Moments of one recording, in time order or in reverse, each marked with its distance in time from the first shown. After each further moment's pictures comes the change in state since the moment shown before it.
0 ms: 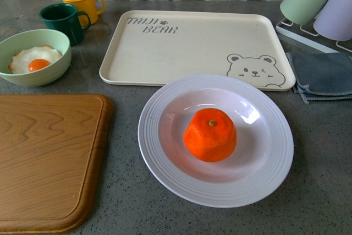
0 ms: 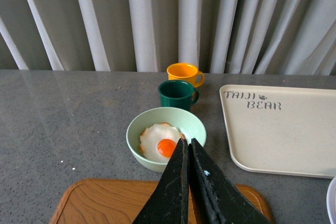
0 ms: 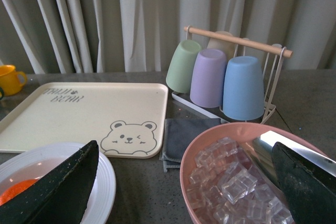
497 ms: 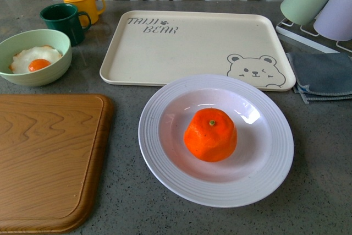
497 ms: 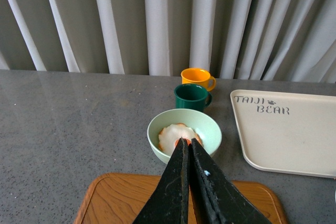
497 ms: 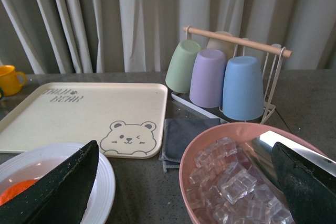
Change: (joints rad) left arm 0.205 -0.415 -0.031 -0.361 0.197 0.002; right arm 0.000 0.000 0.000 0.000 0.000 0.000
